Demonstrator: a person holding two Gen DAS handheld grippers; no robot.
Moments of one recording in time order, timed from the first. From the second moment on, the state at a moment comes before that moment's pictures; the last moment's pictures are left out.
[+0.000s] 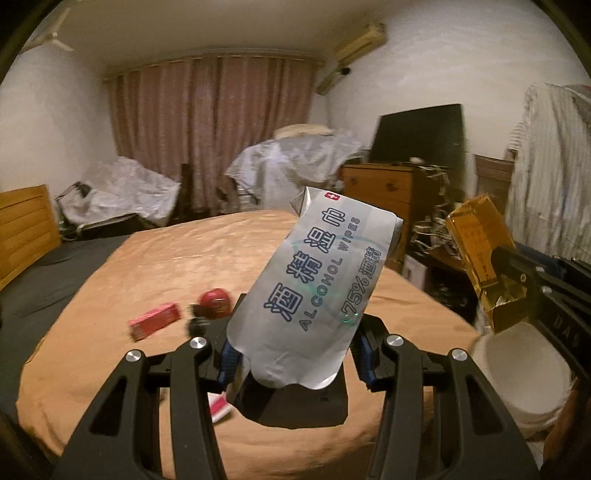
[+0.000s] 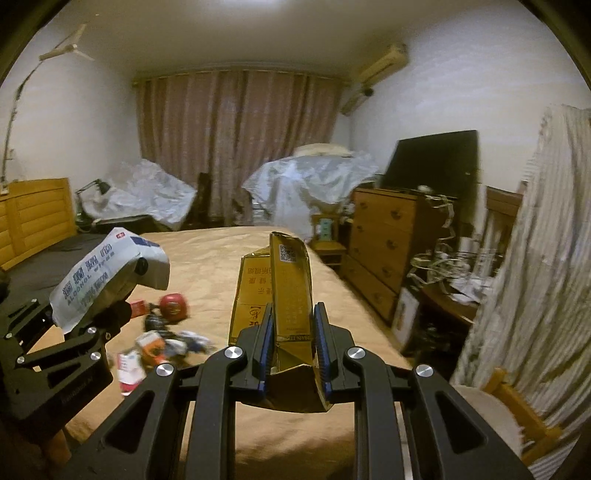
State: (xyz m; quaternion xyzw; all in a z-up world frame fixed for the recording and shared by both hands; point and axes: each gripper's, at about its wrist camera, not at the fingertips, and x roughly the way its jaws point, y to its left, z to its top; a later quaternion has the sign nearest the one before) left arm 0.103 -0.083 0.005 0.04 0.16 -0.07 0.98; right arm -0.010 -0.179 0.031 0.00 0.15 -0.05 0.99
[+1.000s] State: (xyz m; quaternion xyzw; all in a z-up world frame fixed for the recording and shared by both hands) left arm 0.154 -0.314 -0.086 0.10 0.36 -0.33 0.87; right arm -0.027 -0.503 -0.064 0.13 0.40 -0.16 0.90
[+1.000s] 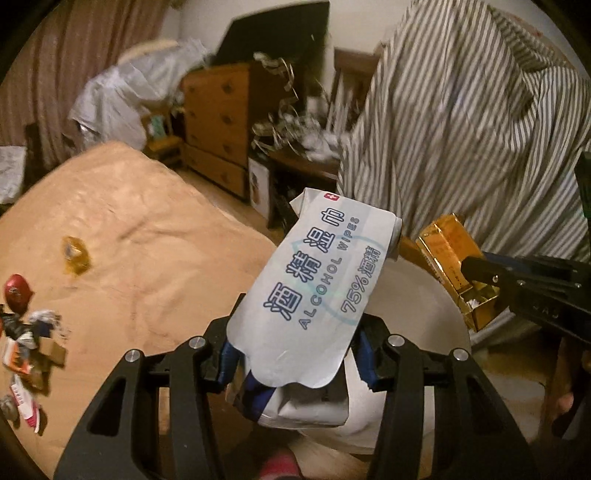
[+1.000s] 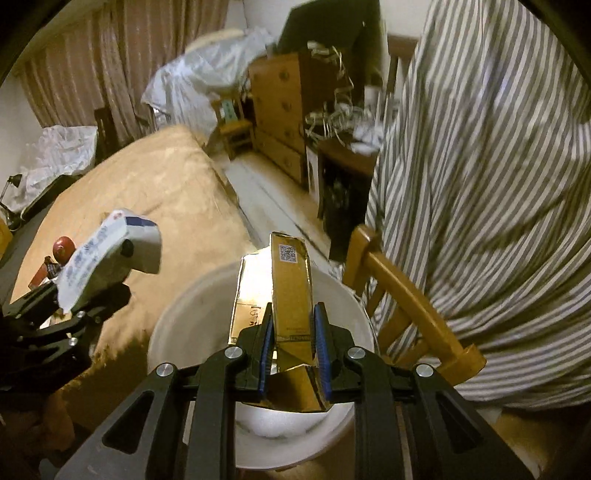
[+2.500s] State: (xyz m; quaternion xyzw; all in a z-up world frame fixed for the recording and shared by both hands) left arm 0.166 -0.260 -0.102 0.09 0.36 -0.28 0.88; right arm -0.019 -0.417 -0.055 0.13 0.35 -0.09 0.92
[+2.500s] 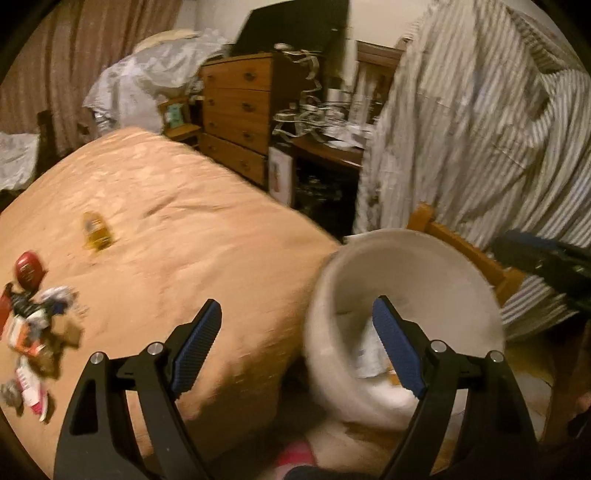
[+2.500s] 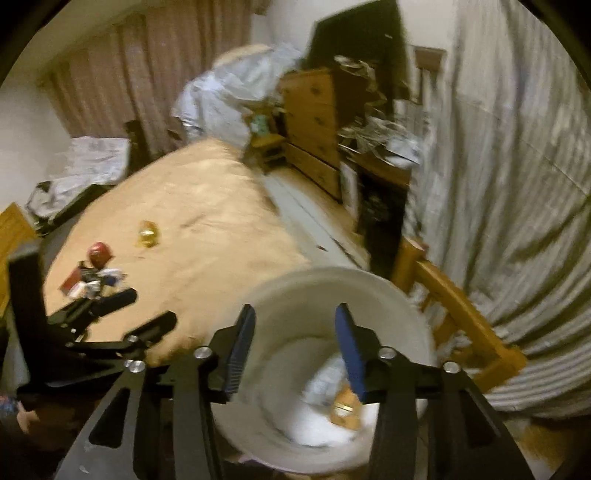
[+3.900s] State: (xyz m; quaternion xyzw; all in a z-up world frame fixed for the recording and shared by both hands) left arm 0.241 0.191 -0.186 0.02 0.42 -0.06 0.91; right arm 0.239 0.101 -0.175 -0.09 0.47 0.29 0.83
